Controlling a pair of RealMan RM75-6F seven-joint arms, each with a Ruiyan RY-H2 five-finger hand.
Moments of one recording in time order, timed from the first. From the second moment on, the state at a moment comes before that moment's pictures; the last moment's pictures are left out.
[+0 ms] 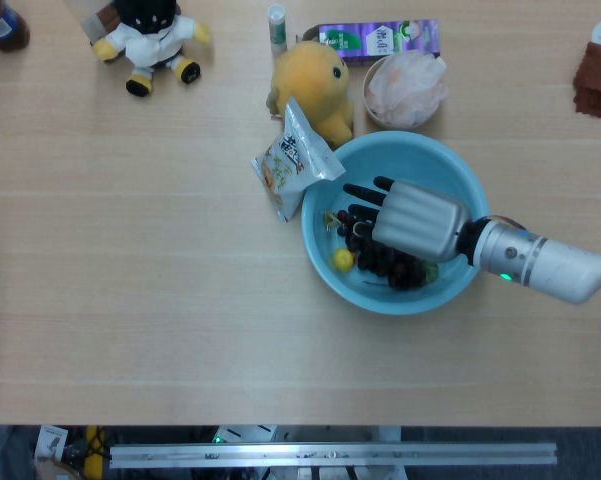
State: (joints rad) left arm -0.08 -0.92 -0.03 -1.71 1.40 1.39 -0.02; right arm 0.97 -1.40 -0.08 -1.44 -1.69 0.74 -0.28
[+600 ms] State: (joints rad) left arm -0.08 -0.92 -0.03 -1.71 1.41 1.39 -0.03; right arm 0.90 -1.51 -0.06 -1.38 -1.61 0.76 -0.46
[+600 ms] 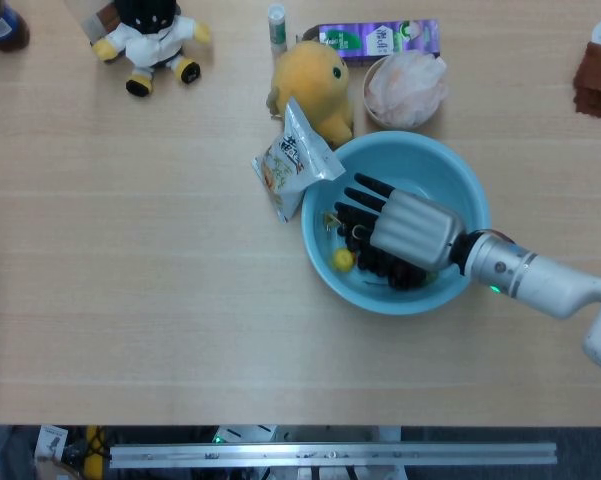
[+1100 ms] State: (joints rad) left arm -0.09 -0.93 -0.03 -1.69 1.41 1.37 -0.03; right arm 0.84 -1.55 -0.05 -1.41 -1.53 0.78 -0.60
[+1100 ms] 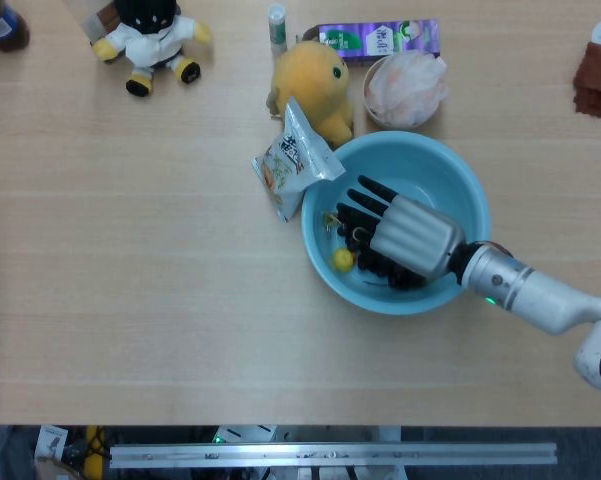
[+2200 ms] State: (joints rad) left arm -0.09 -0.93 -0.02 -1.68 1.40 1.37 -0.05; right arm 0.82 -1.67 -0.02 -1.34 -1.43 0.79 -0.72
